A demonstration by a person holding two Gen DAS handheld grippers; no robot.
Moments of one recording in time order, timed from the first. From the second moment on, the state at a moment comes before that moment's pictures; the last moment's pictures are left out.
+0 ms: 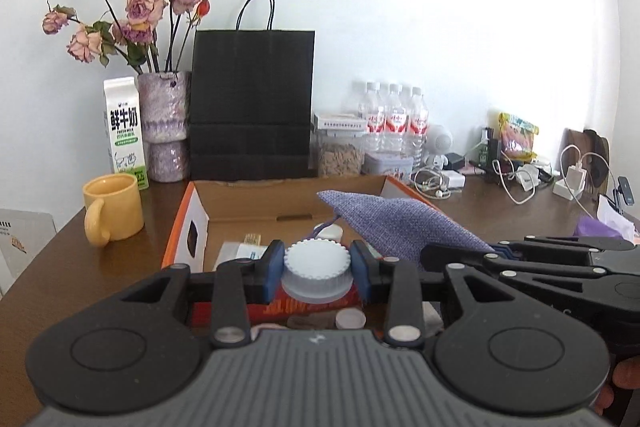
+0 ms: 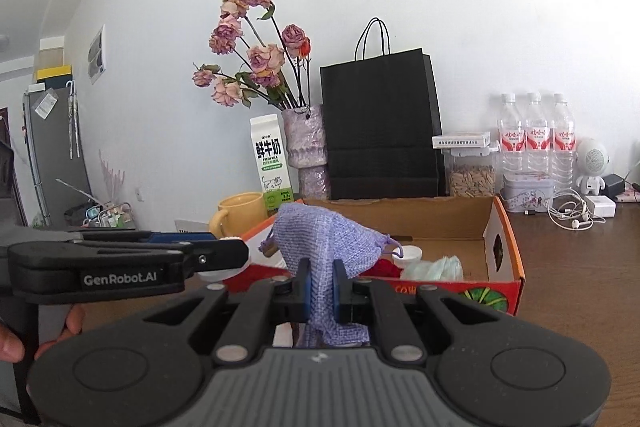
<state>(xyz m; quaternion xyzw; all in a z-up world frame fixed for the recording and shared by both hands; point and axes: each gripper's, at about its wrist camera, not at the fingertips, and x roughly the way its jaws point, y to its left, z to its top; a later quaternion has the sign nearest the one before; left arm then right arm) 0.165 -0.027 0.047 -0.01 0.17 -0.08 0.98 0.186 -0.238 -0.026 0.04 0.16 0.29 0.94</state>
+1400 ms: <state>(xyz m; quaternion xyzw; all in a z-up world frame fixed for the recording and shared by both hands) 0.339 -0.015 0.061 -0.03 0.23 0.00 0.97 0.395 -0.209 -0.004 -0.01 0.34 0.17 0.93</state>
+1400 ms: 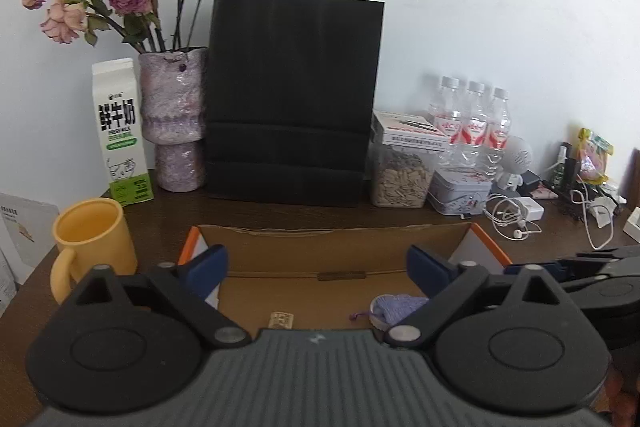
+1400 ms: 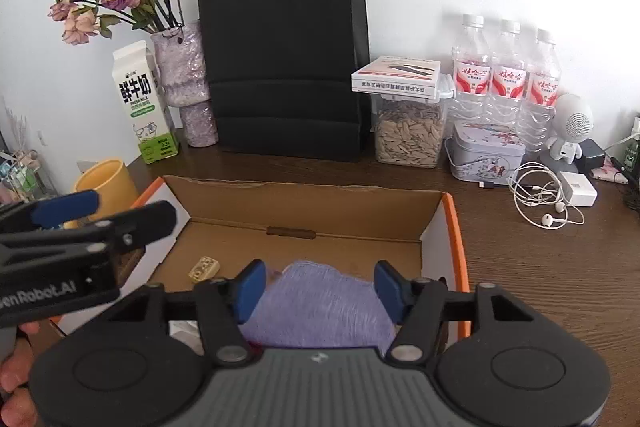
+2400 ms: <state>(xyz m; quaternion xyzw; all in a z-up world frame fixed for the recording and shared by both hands) 0.181 -0.010 0.049 0.01 0.22 -0.05 0.97 0.200 -0.231 -0.010 -0.07 0.24 0.24 0.94</state>
